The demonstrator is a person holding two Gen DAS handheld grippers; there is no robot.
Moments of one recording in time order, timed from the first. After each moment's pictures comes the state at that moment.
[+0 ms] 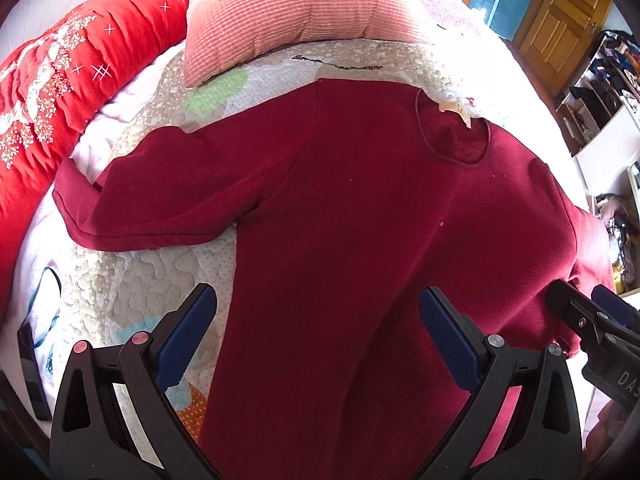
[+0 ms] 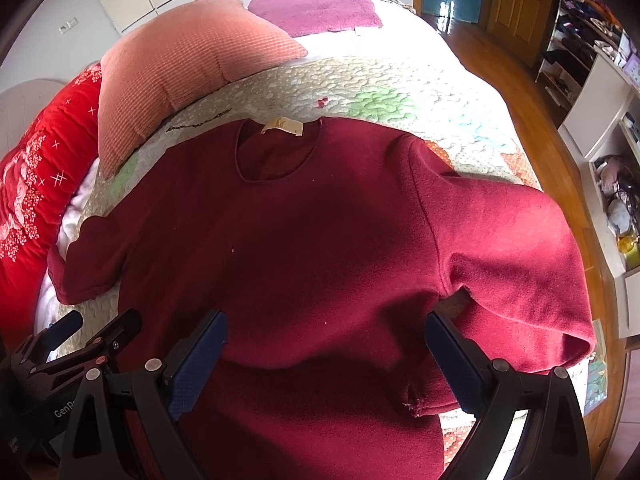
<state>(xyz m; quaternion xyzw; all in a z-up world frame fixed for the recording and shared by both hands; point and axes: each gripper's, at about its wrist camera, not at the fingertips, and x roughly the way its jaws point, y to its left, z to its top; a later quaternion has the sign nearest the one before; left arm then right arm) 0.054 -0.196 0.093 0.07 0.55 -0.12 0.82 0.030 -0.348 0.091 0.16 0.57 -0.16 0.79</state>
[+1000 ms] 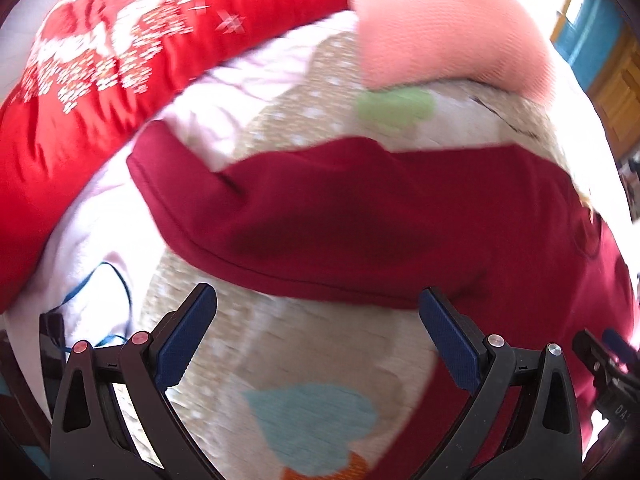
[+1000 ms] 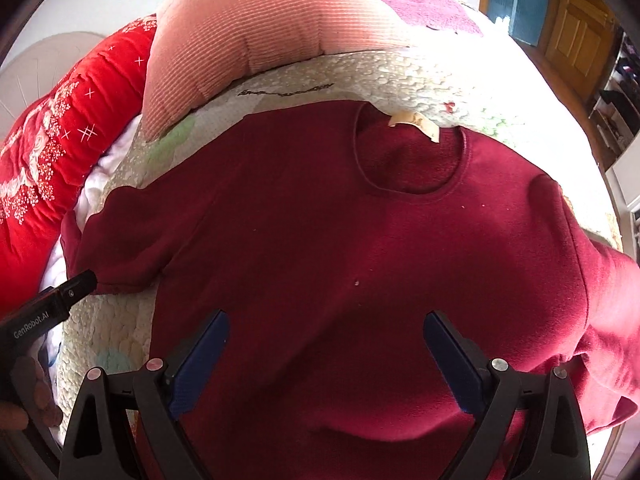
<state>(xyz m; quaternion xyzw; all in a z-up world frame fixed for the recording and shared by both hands) 0.133 -0.045 0.079 0.00 0.55 0.00 0.83 0.106 -0.271 0.050 0.12 0.58 -0.07 0.80</state>
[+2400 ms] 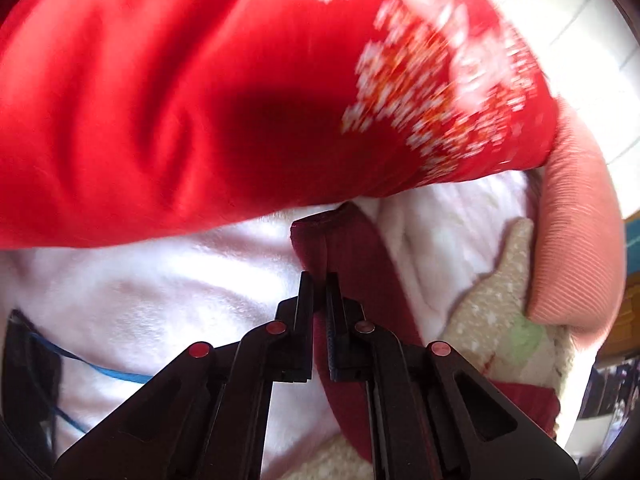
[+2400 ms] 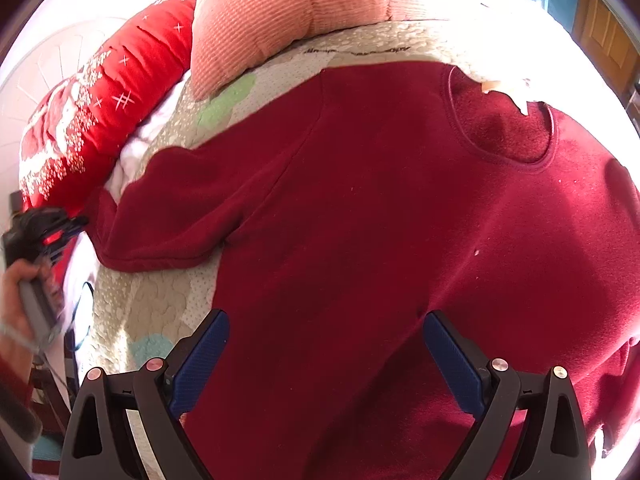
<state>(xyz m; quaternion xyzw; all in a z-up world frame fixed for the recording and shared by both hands) 0.201 0.179 0.075 -0.26 0.48 0.12 0.83 0.115 -0.227 0.033 0.16 0.60 -0.01 0.79</state>
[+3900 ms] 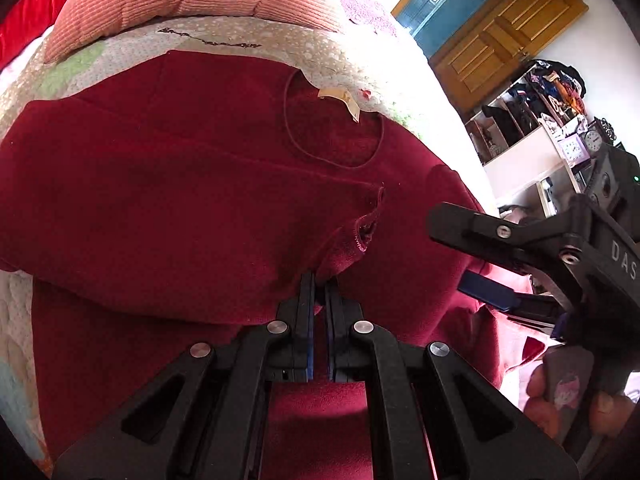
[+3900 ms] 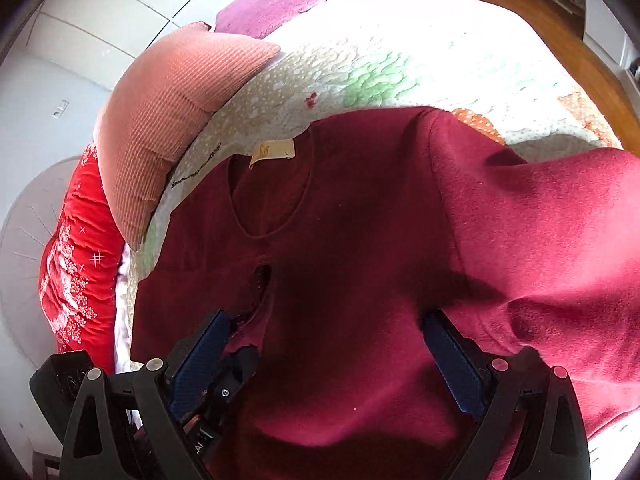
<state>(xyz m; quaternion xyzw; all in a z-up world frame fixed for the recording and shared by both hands) 0.079 -0.257 0.058 -0.06 0.56 -0.29 0.77 0.069 -0.407 0.046 0.36 0.54 -0.10 0.76</state>
